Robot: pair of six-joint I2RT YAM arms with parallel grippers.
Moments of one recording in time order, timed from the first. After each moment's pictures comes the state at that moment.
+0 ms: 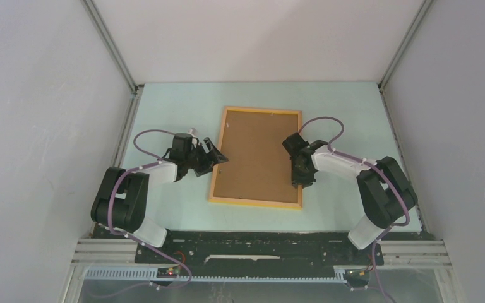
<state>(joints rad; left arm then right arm) -0.23 1.53 0.64 0.13 0.36 -0.77 0.57 1.64 0.98 -0.70 0.16 0.60</state>
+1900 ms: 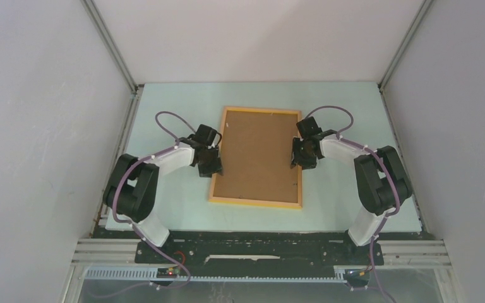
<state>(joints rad) -0.41 1.66 0.95 -0.49 0.03 -0.60 0.38 1.74 1.06 -0.48 -0.02 0.48</state>
